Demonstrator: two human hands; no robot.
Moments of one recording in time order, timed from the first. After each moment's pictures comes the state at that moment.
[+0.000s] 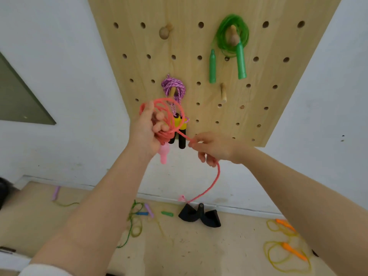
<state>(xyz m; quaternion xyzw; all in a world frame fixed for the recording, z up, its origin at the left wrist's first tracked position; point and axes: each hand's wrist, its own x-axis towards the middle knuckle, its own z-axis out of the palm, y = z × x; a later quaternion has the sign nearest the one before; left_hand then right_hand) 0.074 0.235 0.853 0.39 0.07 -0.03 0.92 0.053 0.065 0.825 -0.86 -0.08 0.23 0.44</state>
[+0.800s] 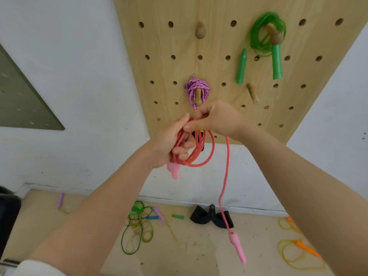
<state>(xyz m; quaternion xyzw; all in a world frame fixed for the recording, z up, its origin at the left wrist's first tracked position) 0.088 0.304 0.846 0.62 -0.11 -0.30 0.72 0.098 0.153 0.869 -0.89 -0.15 -0.01 0.43</state>
